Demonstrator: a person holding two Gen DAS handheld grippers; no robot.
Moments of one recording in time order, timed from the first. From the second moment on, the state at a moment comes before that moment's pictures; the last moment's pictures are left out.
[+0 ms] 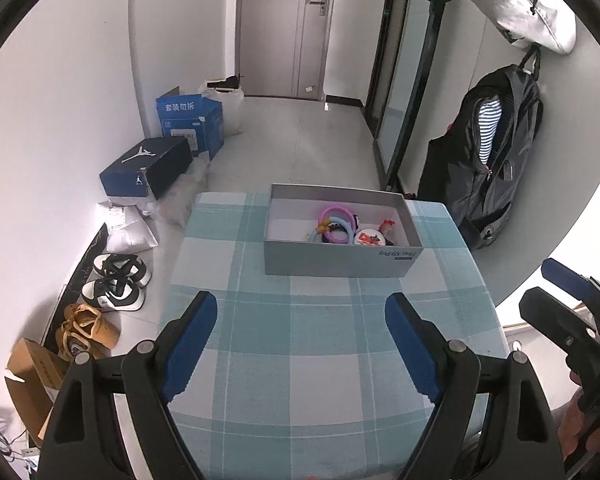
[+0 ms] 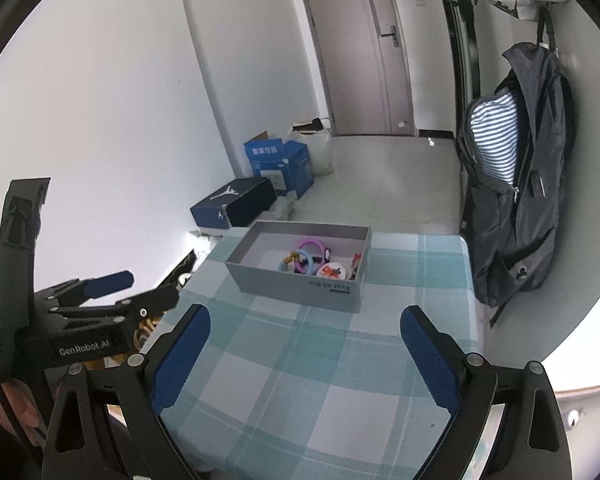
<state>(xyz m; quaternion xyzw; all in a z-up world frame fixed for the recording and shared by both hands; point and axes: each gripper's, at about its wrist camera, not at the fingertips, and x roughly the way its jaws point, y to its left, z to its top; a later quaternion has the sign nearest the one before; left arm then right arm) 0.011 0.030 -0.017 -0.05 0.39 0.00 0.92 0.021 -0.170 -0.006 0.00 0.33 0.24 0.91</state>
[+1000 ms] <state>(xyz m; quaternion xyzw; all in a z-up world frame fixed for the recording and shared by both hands) 0.008 0.028 -0.014 -0.04 0.38 0.00 0.92 0.027 -0.173 -0.006 0.02 0.33 0.23 0.91</state>
